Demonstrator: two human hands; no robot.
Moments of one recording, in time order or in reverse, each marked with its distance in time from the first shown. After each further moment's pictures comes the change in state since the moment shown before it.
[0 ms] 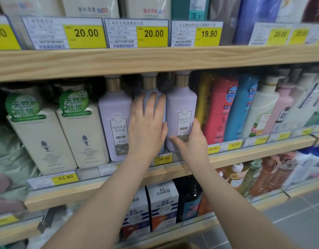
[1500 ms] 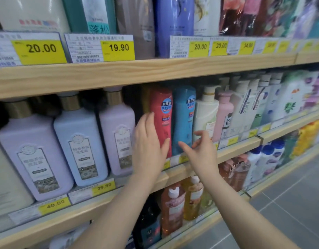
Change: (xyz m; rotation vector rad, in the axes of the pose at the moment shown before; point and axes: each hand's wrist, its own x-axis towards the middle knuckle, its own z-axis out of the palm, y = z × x) left_hand 0.024 0.137 0.054 -0.574 -0.087 -0.163; right_hand 0.043 0.102 -0.119 -0.072 0.216 0.135
